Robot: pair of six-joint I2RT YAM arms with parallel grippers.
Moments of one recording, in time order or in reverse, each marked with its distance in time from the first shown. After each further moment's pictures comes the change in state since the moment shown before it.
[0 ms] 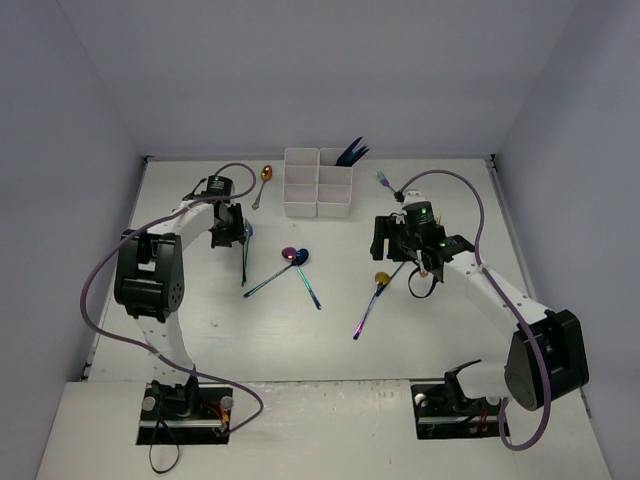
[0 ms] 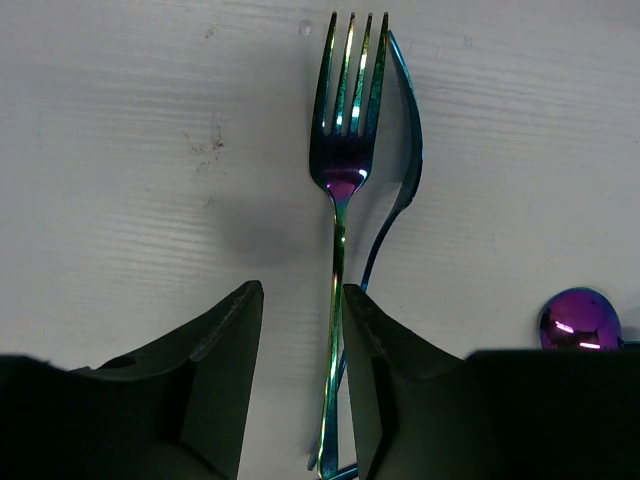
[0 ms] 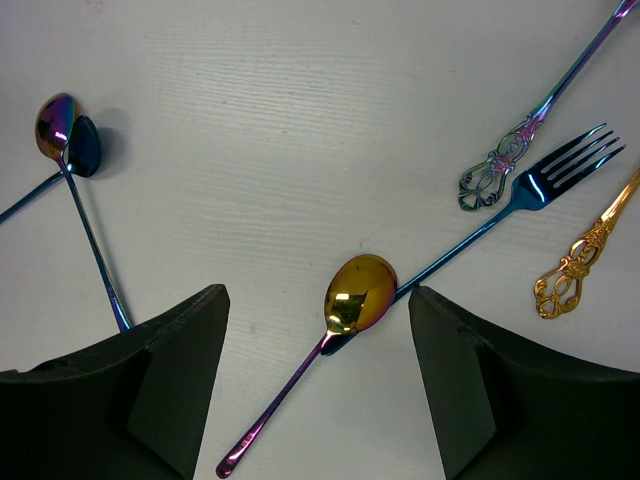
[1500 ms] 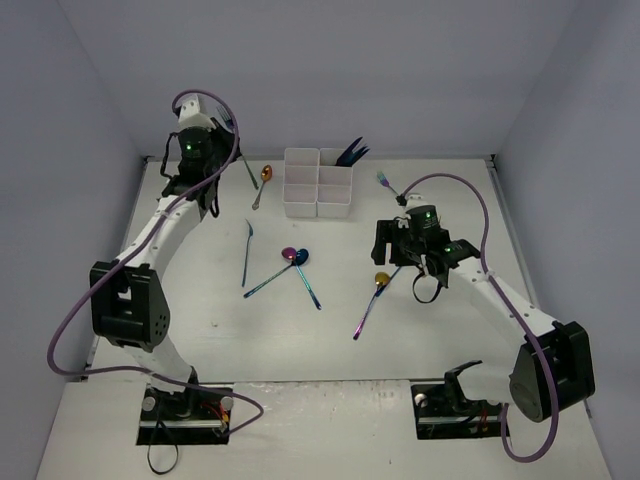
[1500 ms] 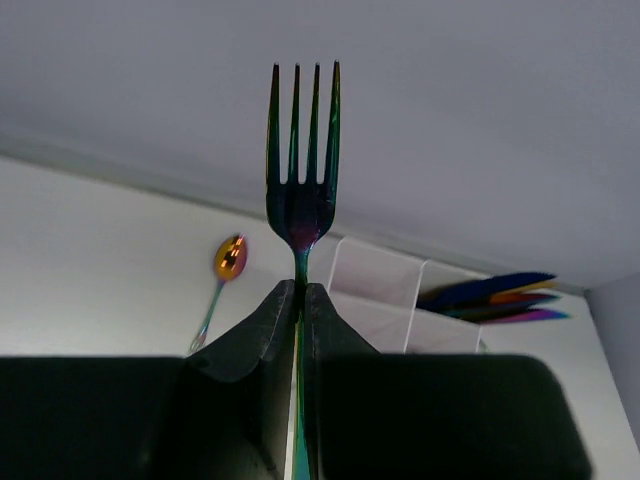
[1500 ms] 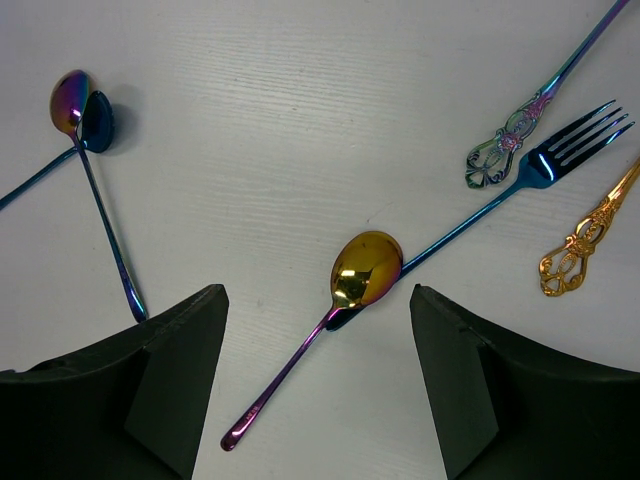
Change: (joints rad) left arm -0.021 -0.244 0.080 0.632 -0.060 -0.165; right arm 0.000 -0.057 -0.022 -0.038 -0.027 -0.001
